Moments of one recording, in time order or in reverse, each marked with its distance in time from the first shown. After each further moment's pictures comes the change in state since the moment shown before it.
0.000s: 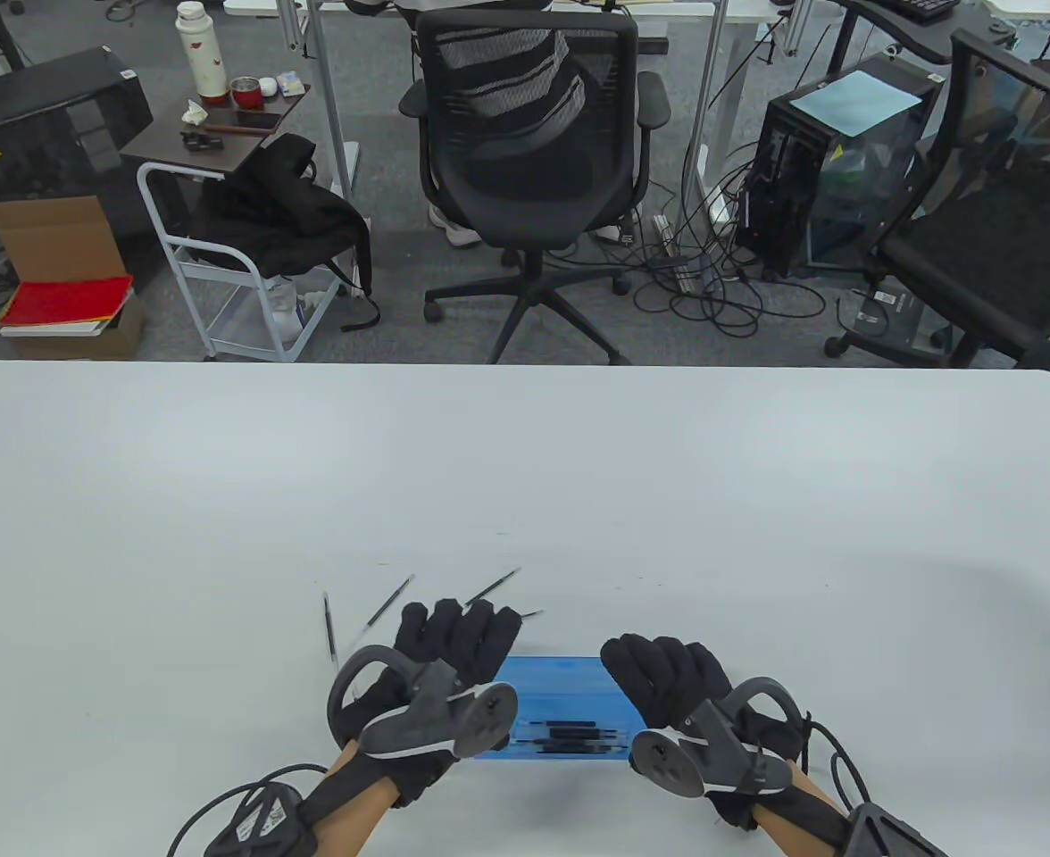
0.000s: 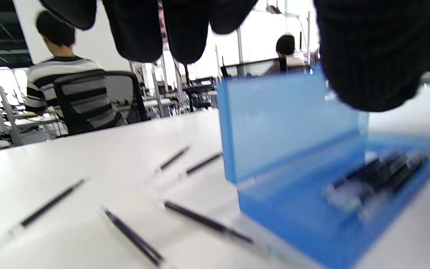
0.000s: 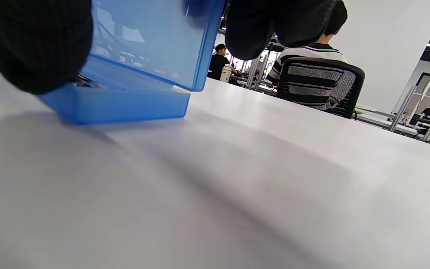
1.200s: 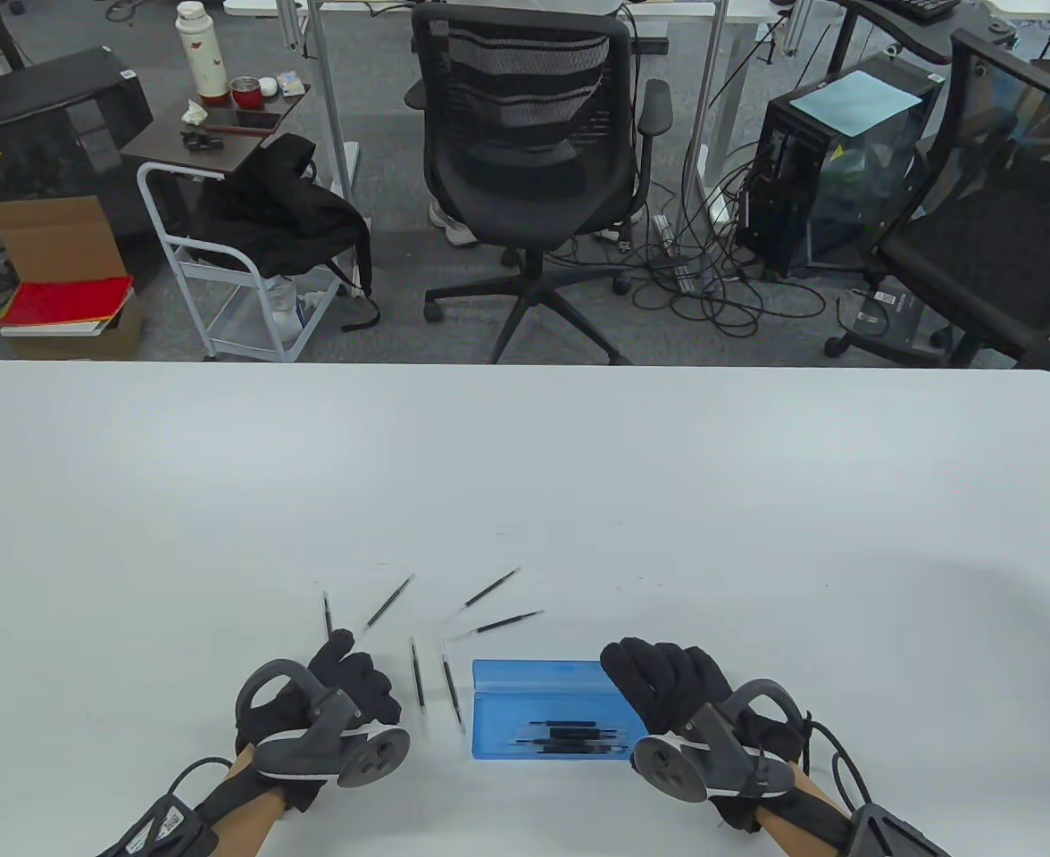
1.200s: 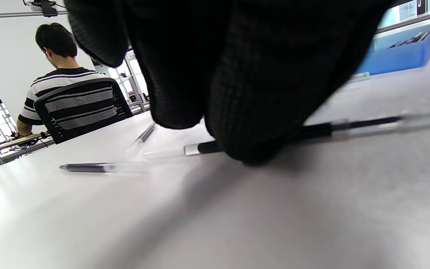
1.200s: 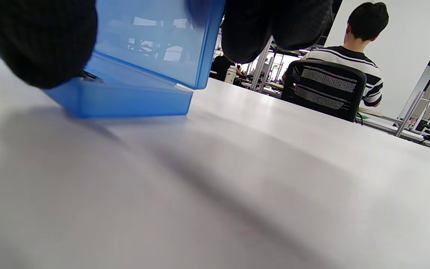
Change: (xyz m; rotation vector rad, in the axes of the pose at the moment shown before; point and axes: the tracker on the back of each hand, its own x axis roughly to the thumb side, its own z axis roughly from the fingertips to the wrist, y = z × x) left_hand -0.053 -0.070 0.040 -0.044 -0.219 -0.215; right_hand 0.001 0.000 0.003 -0.005 -0.021 0.023
